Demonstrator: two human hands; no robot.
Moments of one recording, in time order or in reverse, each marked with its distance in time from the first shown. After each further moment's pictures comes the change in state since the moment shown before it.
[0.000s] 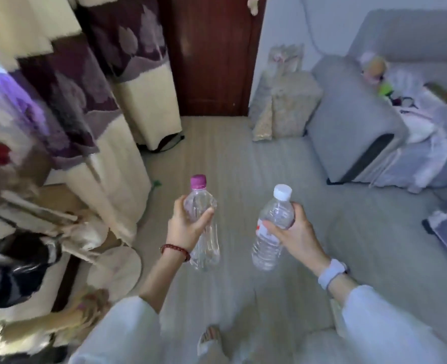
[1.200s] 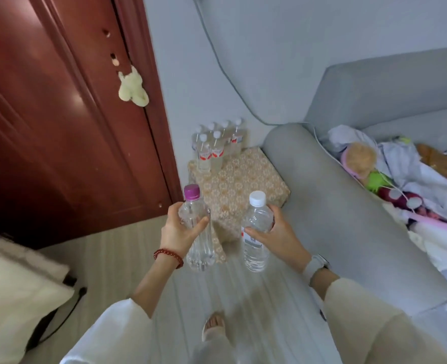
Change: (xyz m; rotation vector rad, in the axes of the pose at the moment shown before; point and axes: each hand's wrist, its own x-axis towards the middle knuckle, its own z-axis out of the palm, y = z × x) left_hand 0.899 0.247 0.533 0.089 -0.279 0.087; right_hand 0.997 -0.020 -0.194 0.031 0.064 0.084
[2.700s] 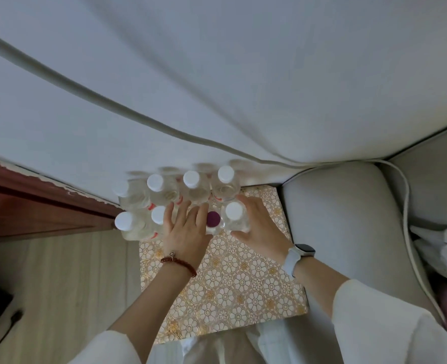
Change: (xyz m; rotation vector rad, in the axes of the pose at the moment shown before) left_hand 0.468 -0.026 0.301 1.064 0.040 0.284; right_hand 0.589 0.158 -0.024 -0.356 -0.489 -0.184
